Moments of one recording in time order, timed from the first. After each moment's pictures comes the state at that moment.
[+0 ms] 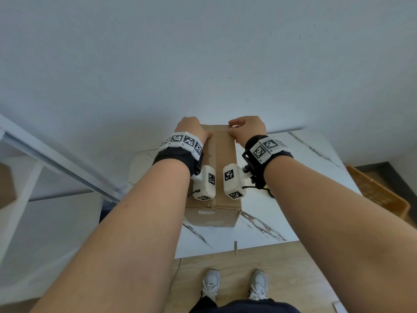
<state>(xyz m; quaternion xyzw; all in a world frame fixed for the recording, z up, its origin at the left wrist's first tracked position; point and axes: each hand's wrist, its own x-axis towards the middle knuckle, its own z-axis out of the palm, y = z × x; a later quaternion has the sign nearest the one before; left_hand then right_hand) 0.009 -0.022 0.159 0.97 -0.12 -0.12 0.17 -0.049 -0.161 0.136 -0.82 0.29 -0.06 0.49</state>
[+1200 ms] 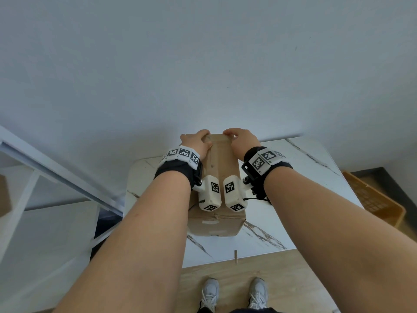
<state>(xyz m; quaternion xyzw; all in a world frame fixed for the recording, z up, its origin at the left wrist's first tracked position) 0.012 -0.017 0.129 0.94 -0.11 -0.21 0.26 -0.051 -0.152 0.140 -0.86 0.25 0.02 0.44</state>
